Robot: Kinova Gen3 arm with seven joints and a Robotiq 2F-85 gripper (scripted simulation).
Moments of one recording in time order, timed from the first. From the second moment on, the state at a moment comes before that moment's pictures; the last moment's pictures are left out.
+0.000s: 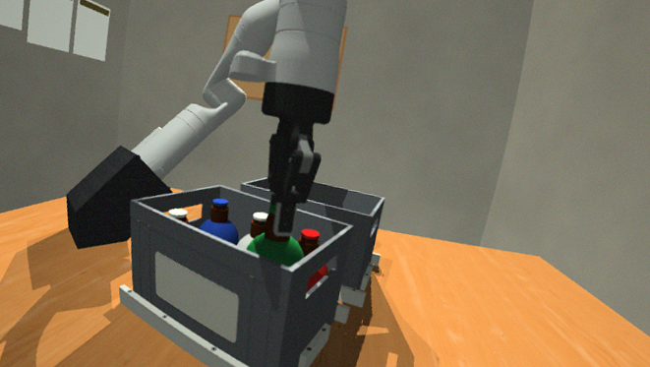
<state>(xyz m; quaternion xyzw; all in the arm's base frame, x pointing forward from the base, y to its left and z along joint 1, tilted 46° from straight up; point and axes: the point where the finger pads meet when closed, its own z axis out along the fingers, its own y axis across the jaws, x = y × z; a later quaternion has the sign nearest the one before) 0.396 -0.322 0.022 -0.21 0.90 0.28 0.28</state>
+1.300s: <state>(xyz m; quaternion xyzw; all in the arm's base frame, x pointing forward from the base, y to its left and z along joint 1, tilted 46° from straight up) 0.374 -0.356 0.062 -0.21 0.90 0.28 0.28</state>
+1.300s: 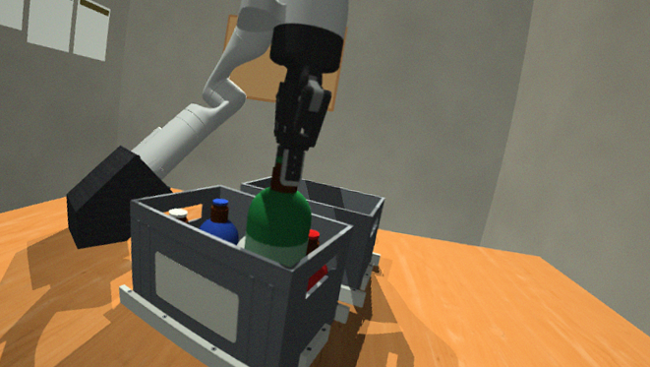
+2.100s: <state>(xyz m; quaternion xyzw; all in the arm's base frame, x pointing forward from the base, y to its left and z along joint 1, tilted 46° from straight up) 0.360 -0.379 0.087 -0.21 0.90 0.28 0.28</state>
